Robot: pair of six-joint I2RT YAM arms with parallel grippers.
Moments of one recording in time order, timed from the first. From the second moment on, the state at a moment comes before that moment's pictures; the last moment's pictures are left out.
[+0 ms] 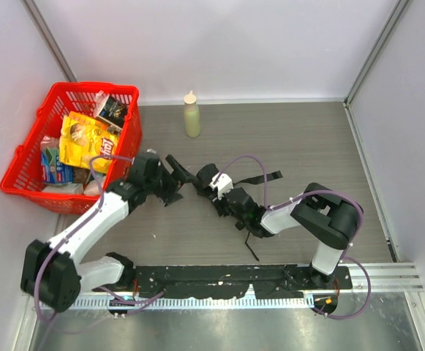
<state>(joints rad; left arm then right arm) -0.45 1.09 0.71 -0.35 0.20 -1.15 0.93 1.75 0.57 0.75 0.26 0.01</state>
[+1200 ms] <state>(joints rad) -0.48 1.76 1.05 -0.06 0.44 -1.02 0.93 1.74 0.56 0.74 0.28 -0.01</state>
